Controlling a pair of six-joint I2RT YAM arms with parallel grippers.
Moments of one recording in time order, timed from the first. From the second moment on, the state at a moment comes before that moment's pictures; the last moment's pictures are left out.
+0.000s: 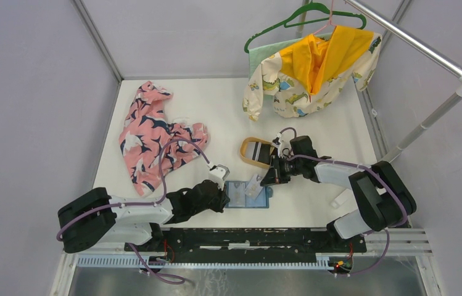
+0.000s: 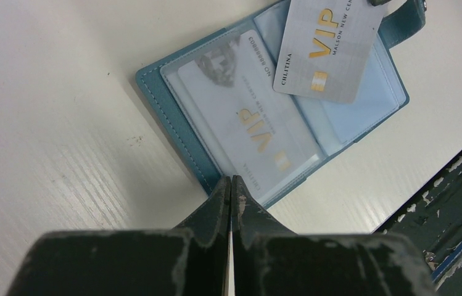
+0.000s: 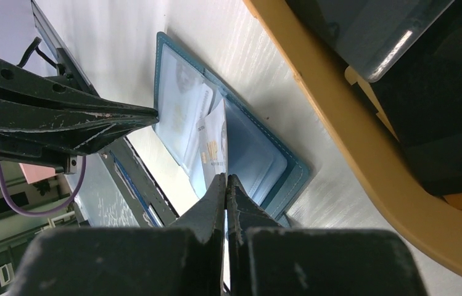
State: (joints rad) left arm -1.09 1.19 0.30 0.22 -0.21 -0.56; right arm 0.42 1.49 0.56 0.03 -0.73 0.44
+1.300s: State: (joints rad) left arm -1.09 1.27 0.34 0.24 -0.29 -0.53; right arm 0.52 1.60 0.59 0.02 -0.77 0.42
